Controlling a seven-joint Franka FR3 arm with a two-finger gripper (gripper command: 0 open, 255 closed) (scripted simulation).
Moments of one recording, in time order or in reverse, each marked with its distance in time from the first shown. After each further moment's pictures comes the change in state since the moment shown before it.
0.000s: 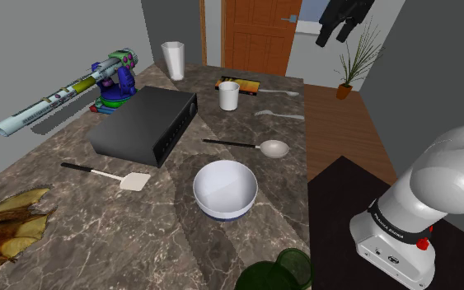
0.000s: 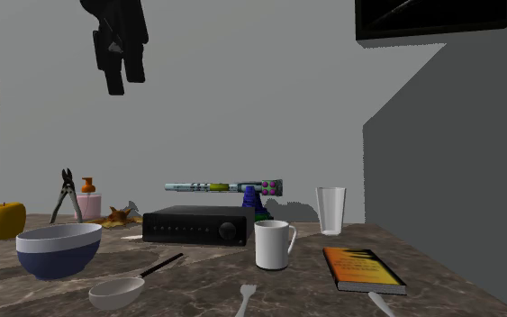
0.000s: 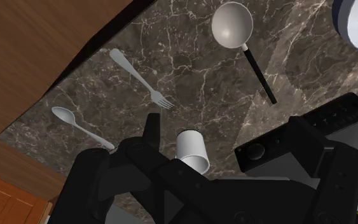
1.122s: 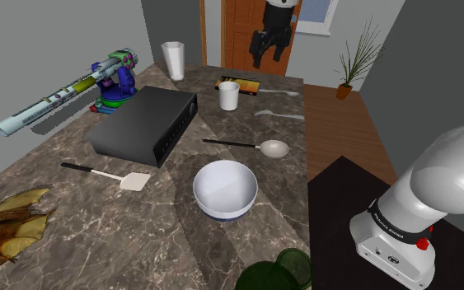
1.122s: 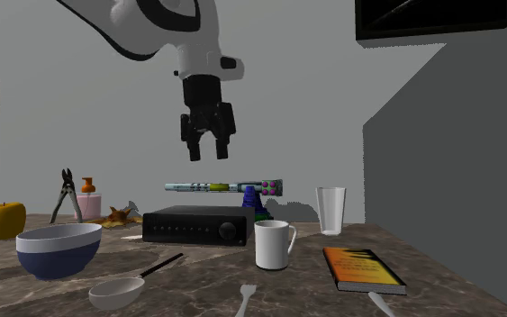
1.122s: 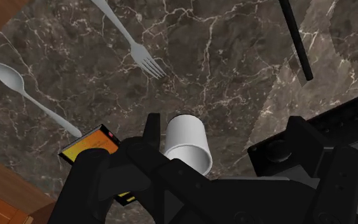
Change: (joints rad) arm 0.008 0.575 0.081 0.226 -0.046 0.254 0.044
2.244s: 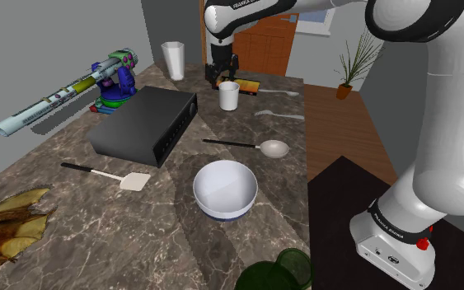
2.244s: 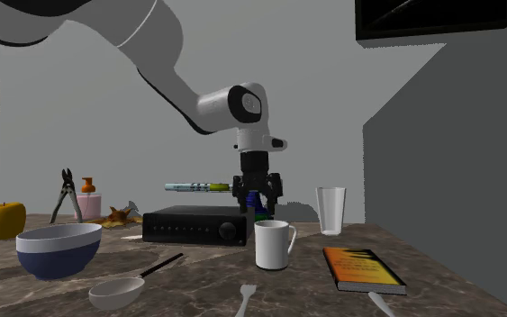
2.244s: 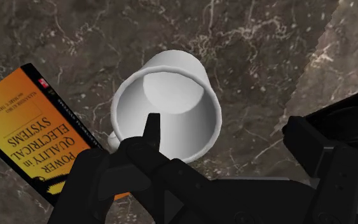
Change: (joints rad) arm 0.058 0.723 0.024 0.622 -0.137 -0.021 0.067
